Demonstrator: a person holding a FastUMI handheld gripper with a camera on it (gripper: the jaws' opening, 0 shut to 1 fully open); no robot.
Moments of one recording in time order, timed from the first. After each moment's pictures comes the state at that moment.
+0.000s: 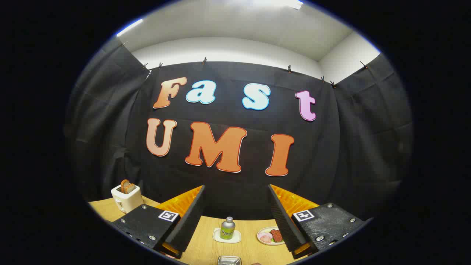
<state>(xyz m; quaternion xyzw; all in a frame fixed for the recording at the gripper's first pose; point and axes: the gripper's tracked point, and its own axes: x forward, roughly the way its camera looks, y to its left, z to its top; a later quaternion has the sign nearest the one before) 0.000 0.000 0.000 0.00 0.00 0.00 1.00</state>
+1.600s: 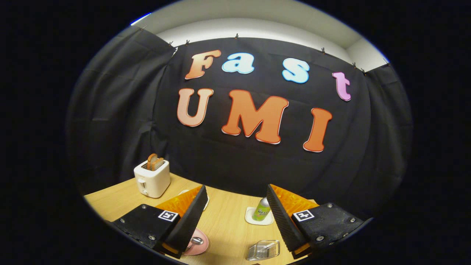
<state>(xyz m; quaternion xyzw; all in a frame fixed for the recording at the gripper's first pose) -0.020 0.147 -0.095 -0.03 0.12 0.11 0.99</state>
